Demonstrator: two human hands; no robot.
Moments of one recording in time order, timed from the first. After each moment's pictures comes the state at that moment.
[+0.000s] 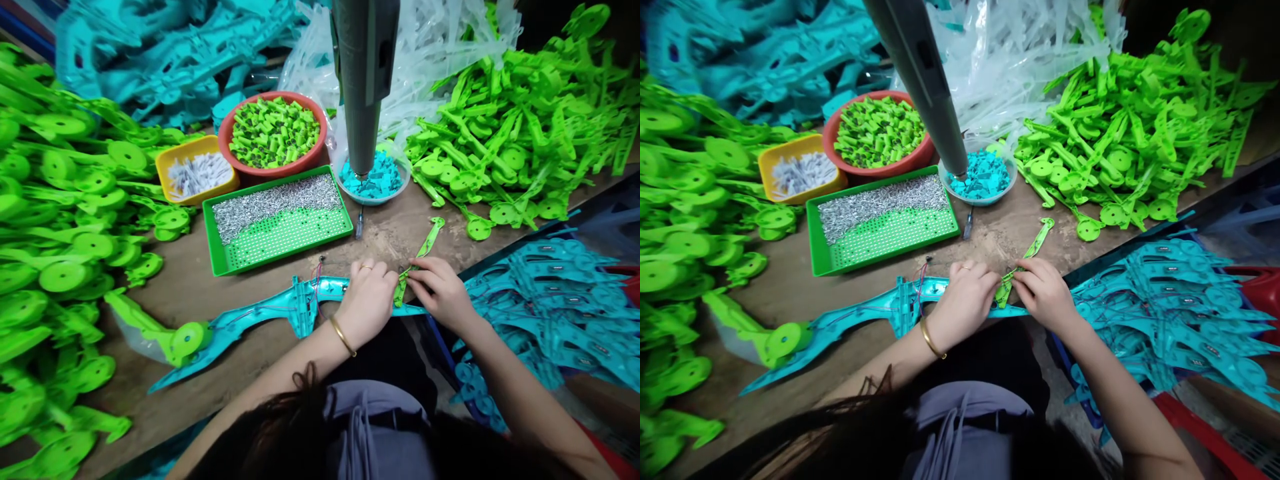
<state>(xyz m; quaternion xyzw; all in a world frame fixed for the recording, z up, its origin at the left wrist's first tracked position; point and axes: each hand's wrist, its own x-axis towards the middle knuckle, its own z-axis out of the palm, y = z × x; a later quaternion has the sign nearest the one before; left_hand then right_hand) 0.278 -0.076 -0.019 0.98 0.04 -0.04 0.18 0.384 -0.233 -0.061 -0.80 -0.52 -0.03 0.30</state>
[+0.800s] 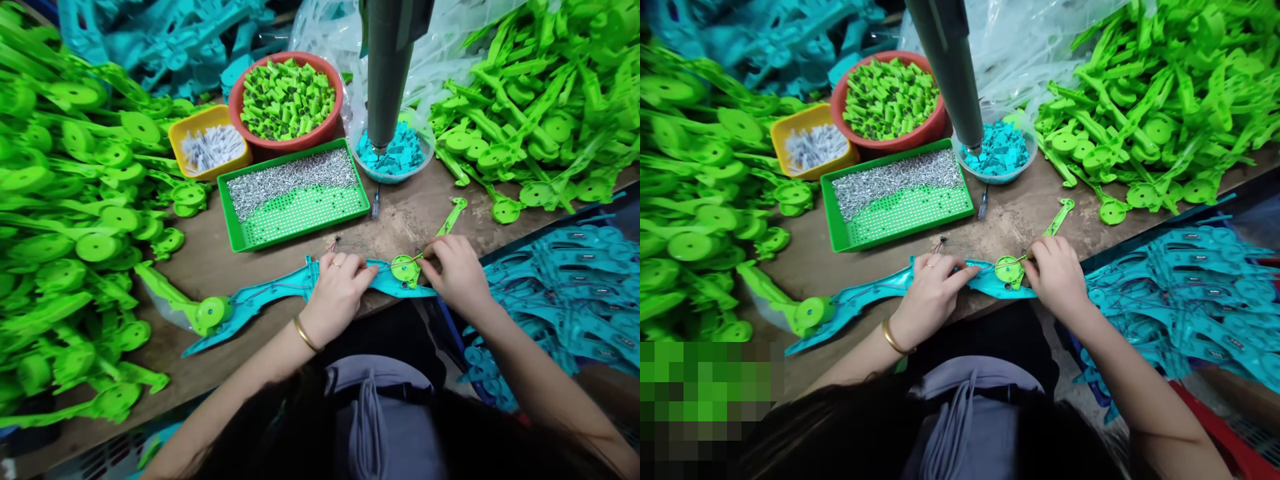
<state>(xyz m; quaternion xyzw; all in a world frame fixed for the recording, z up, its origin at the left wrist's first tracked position) 0.215 -0.034 -0.029 0.99 0.01 0.10 0.13 0.376 -0.213 -0.042 -0.87 -0.46 0.04 0.16</state>
